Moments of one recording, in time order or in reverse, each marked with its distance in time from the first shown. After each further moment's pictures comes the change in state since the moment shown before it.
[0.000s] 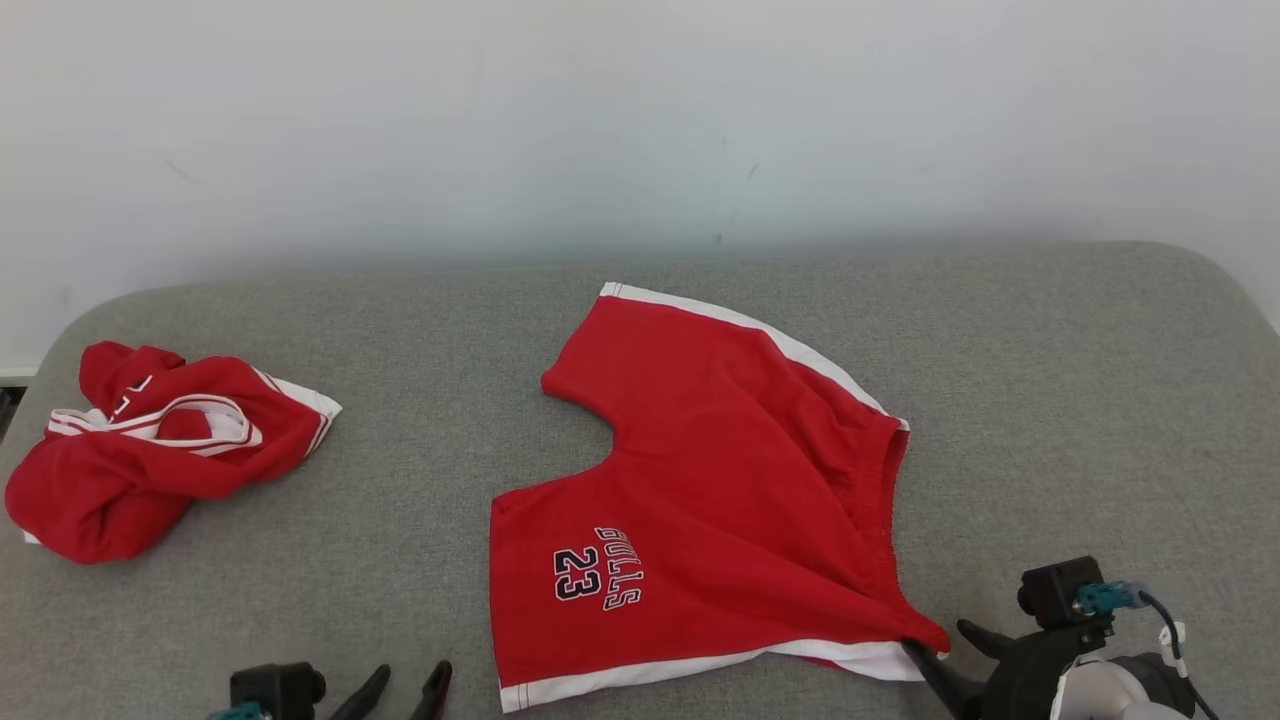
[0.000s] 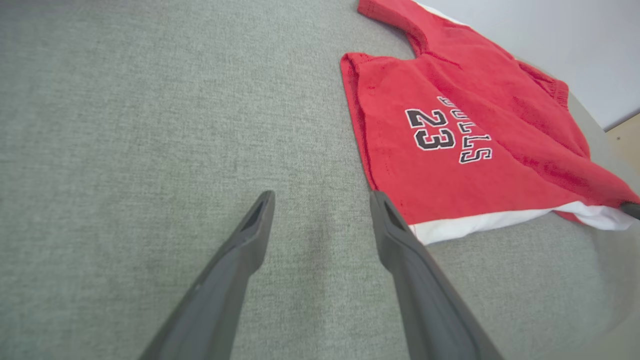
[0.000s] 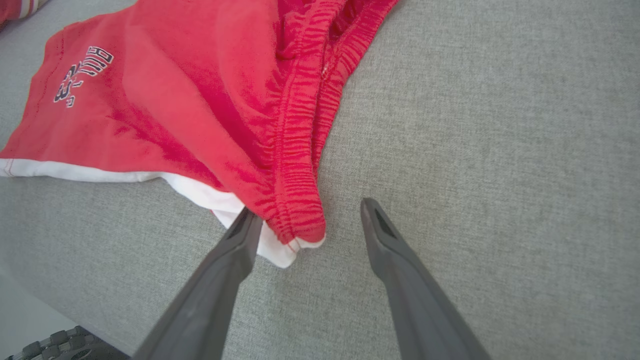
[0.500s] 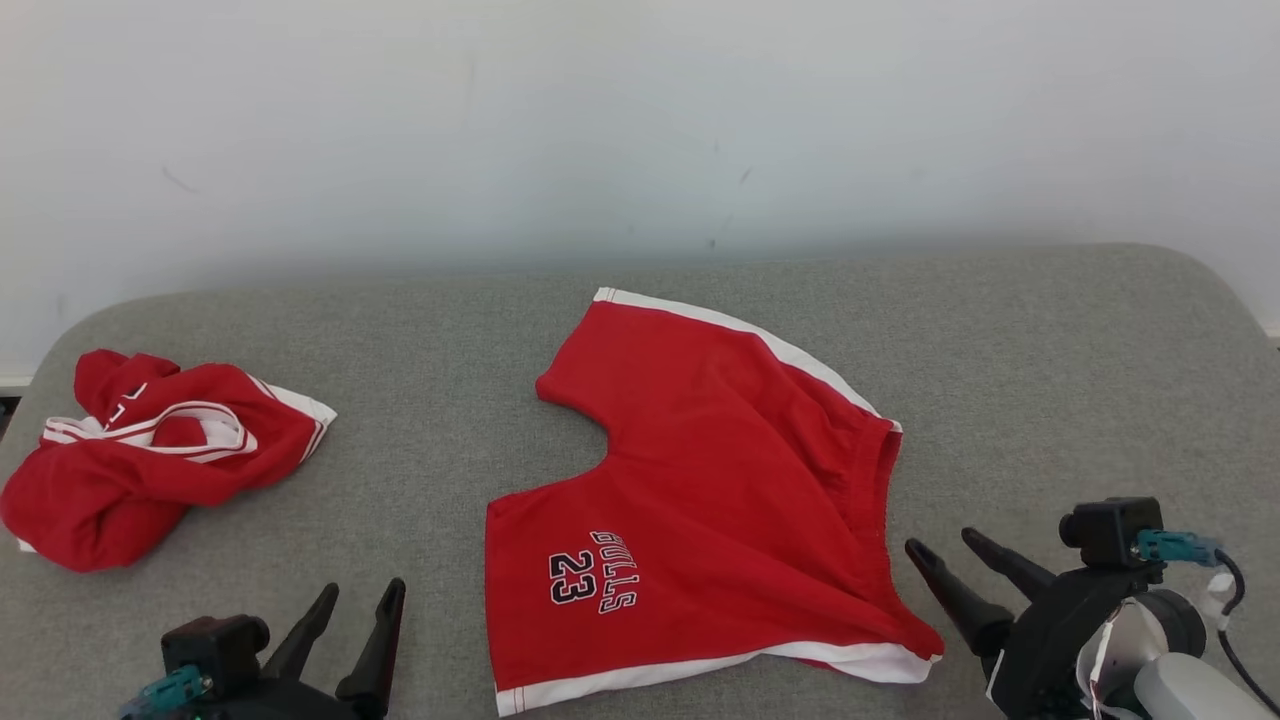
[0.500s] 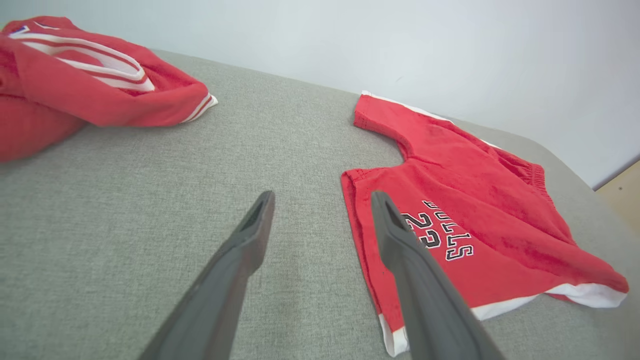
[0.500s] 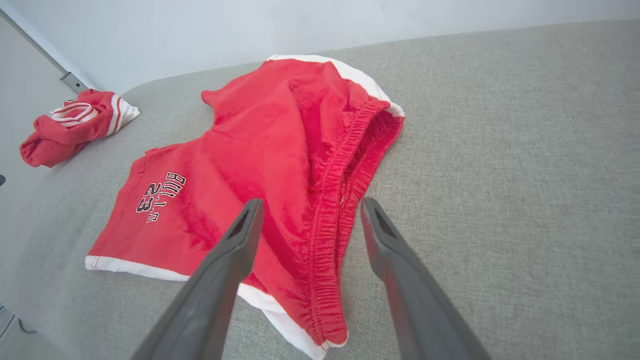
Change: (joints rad) left arm -0.002 0.059 0.104 -0.142 0.032 0.057 -0.069; right arm 0.001 -0.026 -0.096 -0.153 0.082 0.009 -0.058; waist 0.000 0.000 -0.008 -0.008
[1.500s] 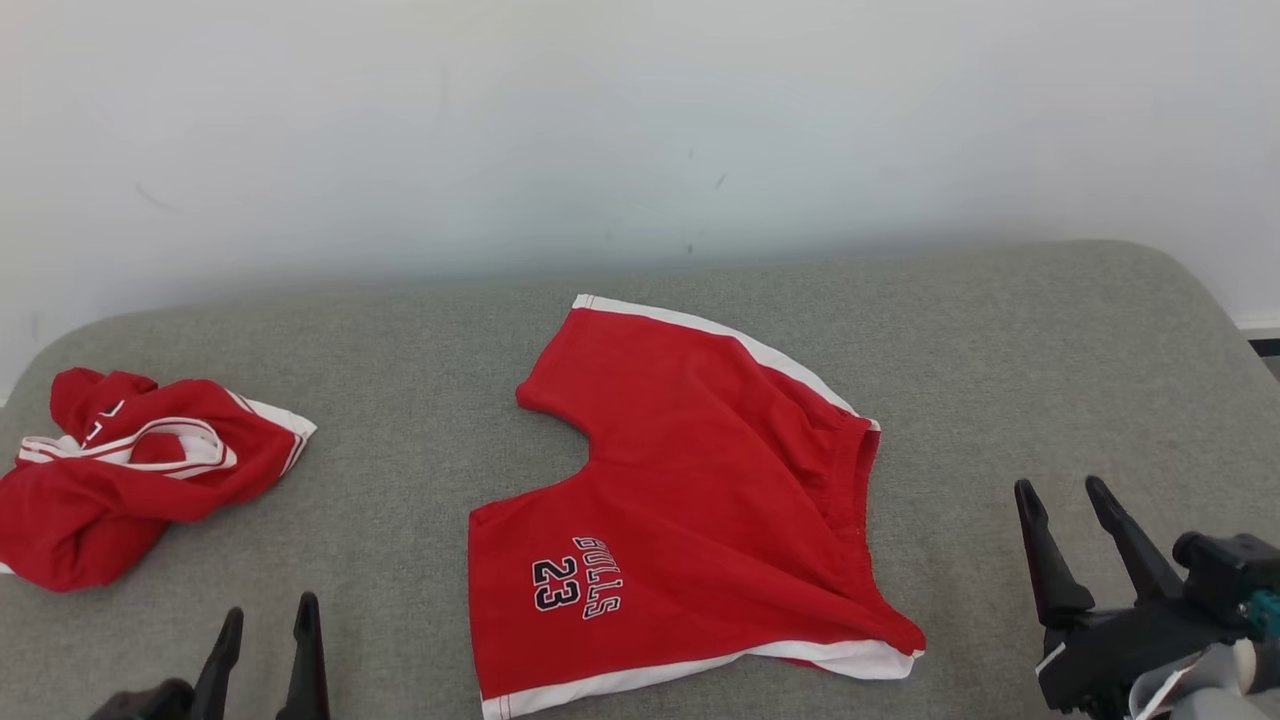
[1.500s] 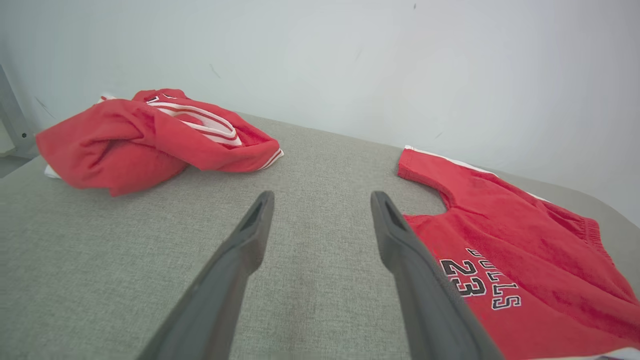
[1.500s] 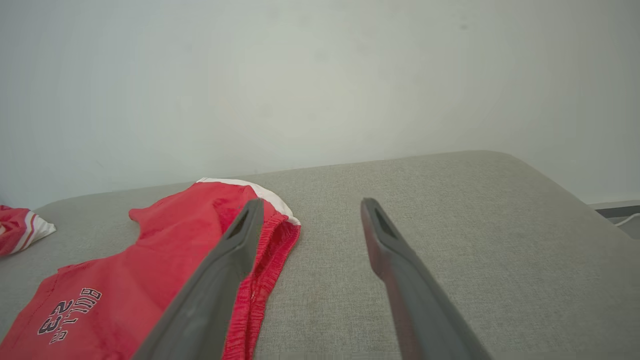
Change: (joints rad) left arm 0.225 -0.172 0.436 -0.118 0.358 0.023 -0.016; right arm 0.116 0.024 -0.175 -0.099 -0.170 -0.177 -0.349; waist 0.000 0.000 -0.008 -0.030
